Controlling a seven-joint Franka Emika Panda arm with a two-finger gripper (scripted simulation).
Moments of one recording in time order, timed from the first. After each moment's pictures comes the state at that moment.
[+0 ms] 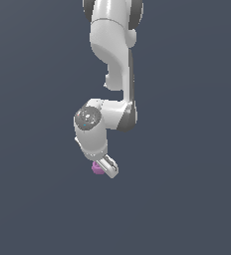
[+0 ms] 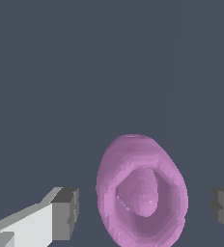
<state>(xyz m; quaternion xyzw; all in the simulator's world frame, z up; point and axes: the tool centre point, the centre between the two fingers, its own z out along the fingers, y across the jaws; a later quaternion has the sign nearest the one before) 0.075 -0.071 0.078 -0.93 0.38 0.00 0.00</state>
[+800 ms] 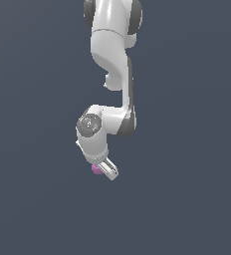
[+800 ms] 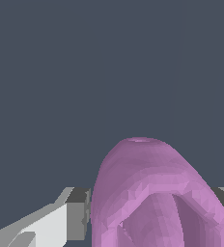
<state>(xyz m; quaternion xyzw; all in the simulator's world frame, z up) 0.076 -0.071 0.051 -0.93 0.38 0.00 0.00</state>
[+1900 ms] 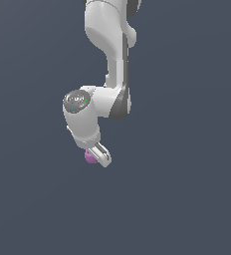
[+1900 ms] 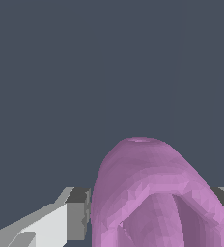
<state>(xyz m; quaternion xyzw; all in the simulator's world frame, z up) 0.048 -0.096 0.111 -0.93 0.38 0.00 0.00</state>
